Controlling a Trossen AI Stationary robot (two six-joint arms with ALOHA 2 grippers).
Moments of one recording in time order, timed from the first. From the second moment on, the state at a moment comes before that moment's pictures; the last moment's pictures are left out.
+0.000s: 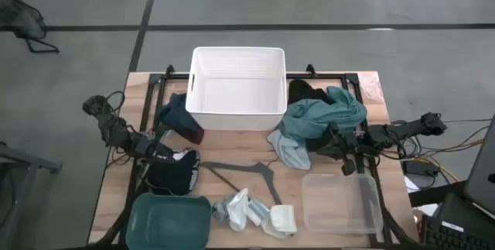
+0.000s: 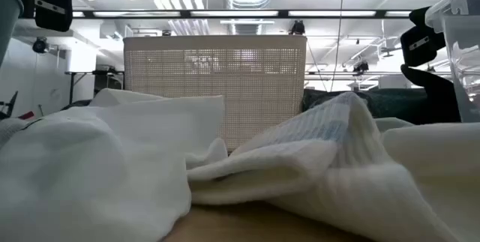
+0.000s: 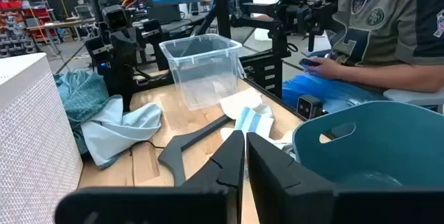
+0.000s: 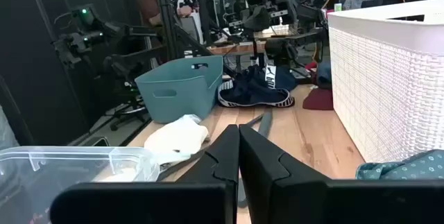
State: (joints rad) left arm -0.71 0.04 0.26 -0.36 -0.33 0.05; right arm 0.30 0.05 0.01 0.06 0.08 0.17
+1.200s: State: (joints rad) left arm -0.71 0.04 0.26 -0.36 -0.33 0.05; right arm 0.30 0.05 0.01 0.17 0.08 0.15
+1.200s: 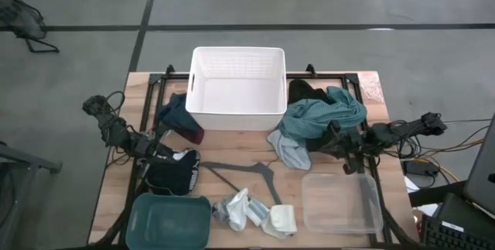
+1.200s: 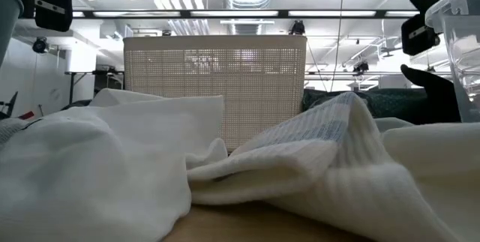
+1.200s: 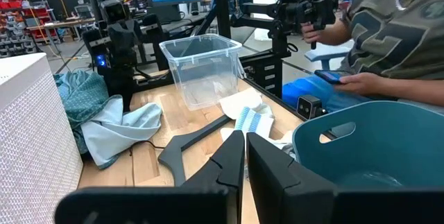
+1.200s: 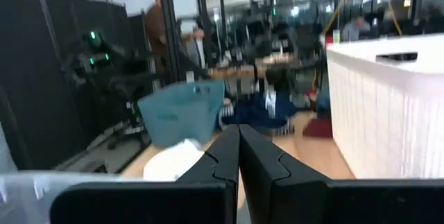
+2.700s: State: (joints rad) left arm -0.71 0.04 0.26 -0.36 -0.33 0.05; right arm 0.43 0.87 0.26 0.80 -0.09 0.46
